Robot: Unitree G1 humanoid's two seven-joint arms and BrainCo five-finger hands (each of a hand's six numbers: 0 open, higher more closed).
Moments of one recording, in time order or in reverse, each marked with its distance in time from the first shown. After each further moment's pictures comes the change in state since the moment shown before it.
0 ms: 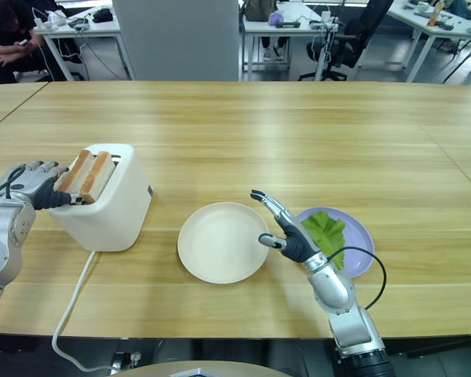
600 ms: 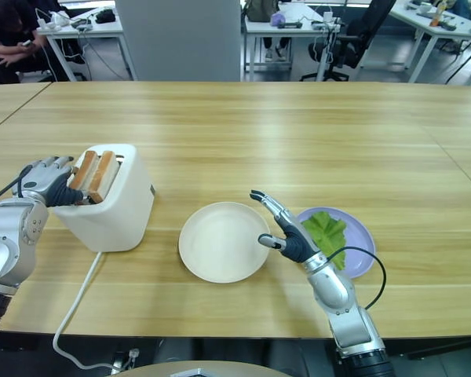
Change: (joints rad) left arm -0.039 -0.105 0.048 -0.004 -0.105 -0.005 0.109; right arm 0.000 -0.002 0.002 0.000 -0.007 -0.001 0.000
